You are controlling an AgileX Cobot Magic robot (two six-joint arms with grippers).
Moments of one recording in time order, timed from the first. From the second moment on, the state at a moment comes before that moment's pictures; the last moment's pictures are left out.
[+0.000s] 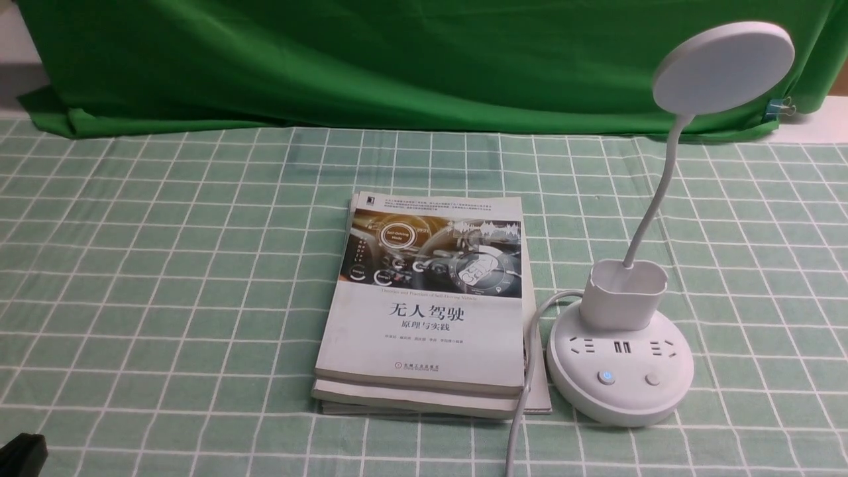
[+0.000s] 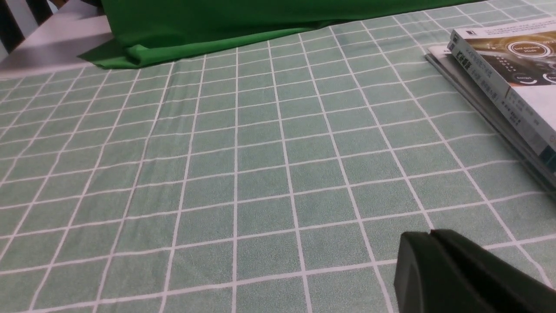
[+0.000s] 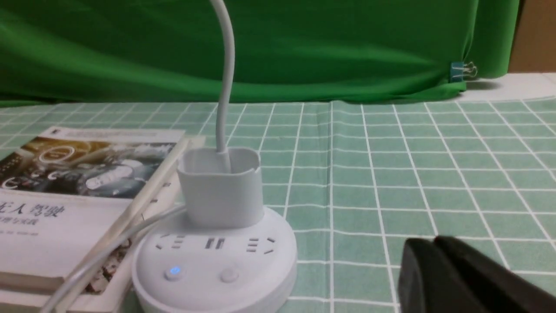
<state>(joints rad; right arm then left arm) 0.08 0.00 0.00 0.09 0.23 -0.08 0.02 0.00 0.01 -0.16 0.31 0.39</state>
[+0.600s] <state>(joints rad) 0.08 0.00 0.00 0.09 0.24 -0.07 0.02 0.00 0.01 -0.16 0.31 0.39</state>
